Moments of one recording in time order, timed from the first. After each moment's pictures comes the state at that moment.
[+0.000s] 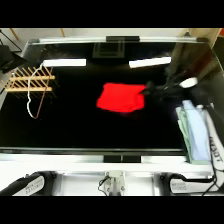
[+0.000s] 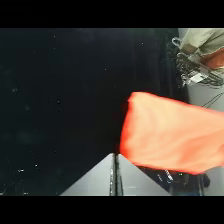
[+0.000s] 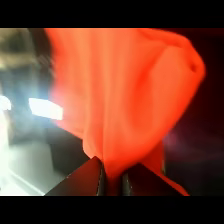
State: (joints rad) left arm 0.15 -1.13 1.67 1.04 -1.33 -1.53; right arm -0.10 -1.51 1.26 -0.62 1.08 1.35
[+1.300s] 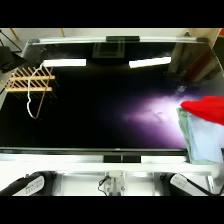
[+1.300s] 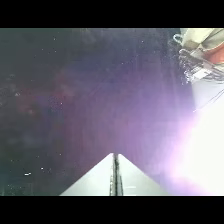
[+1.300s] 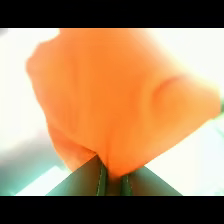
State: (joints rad) left arm 0.15 -1.13 1.67 1.04 -1.33 -1.47; right arm -0.74 -1.24 1.63 -1.48 1.71 1.61
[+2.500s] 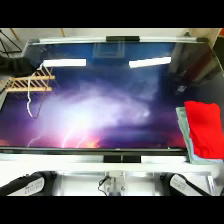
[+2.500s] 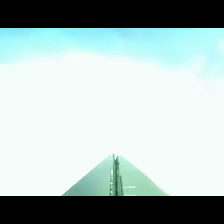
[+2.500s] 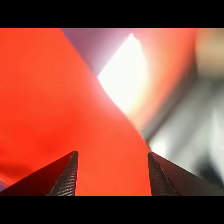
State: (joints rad) left arm 0.00 -1.22 1.67 1.28 -1.38 -1.47; right arm -0.56 -1.22 1.47 -1.84 1.40 1.69
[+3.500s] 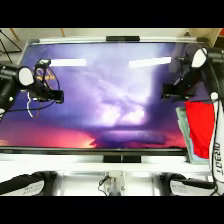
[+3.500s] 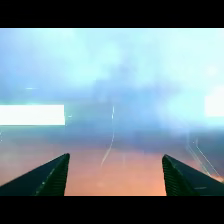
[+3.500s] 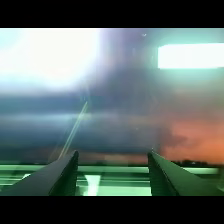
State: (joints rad) left arm -0.23 -1.31 1.38 1.63 -1.38 -1.67; right arm 0.06 -1.46 1.62 -1.48 1.68 1.67
